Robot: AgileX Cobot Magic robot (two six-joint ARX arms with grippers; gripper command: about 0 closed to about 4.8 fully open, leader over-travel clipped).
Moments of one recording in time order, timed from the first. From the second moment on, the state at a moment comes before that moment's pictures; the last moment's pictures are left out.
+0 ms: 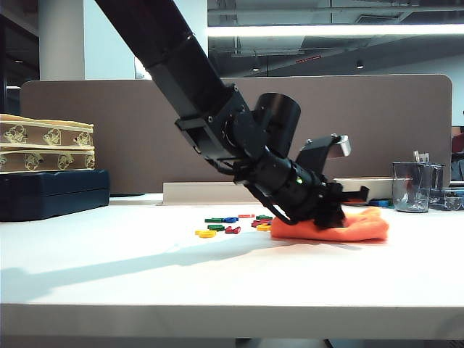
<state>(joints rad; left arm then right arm) -0.74 2.38 1.64 0.26 0.21 0.05 -0.04 0.00 0.01 -0.02 0.02 -0.10</state>
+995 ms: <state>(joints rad) -0.58 2.31 1.69 -0.05 0.05 0.10 -0.04 0.00 0.01 -0.02 0.02 -0.10</state>
